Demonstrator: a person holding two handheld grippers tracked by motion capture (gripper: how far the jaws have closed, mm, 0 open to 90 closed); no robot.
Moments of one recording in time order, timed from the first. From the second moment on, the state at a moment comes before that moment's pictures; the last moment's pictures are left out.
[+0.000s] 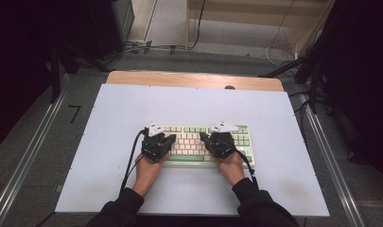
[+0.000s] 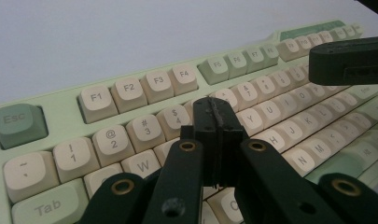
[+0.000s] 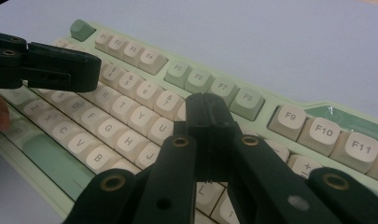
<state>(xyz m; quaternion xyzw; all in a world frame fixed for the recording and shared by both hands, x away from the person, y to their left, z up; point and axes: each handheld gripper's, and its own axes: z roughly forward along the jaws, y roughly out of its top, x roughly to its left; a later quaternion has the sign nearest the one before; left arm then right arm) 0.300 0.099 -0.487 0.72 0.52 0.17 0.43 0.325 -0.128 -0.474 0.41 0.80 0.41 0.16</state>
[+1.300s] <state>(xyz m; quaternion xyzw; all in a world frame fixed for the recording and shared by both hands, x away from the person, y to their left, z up) 0.305 0.093 -0.492 0.73 0.52 0.17 0.42 0.325 -0.129 -0.473 0.41 0.80 0.41 0.16</state>
